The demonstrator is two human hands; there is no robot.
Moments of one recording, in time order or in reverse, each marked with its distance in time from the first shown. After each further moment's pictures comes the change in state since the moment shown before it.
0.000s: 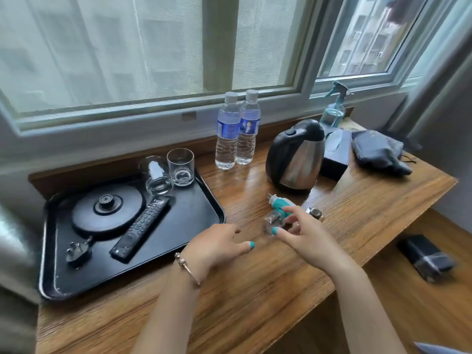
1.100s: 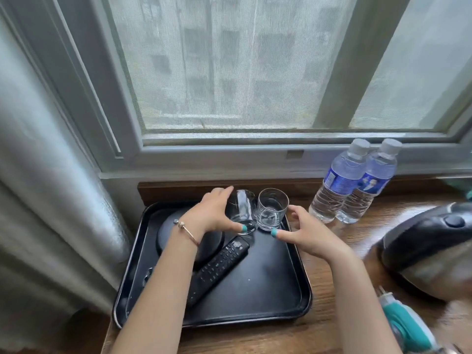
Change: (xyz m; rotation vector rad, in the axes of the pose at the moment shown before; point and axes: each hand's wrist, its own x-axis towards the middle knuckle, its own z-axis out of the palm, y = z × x) left_hand 0.045 -0.168 -0.145 -0.095 0.304 -0.312; right_hand 0.199 -0.139 0.087 -0.027 -0.380 -0.260
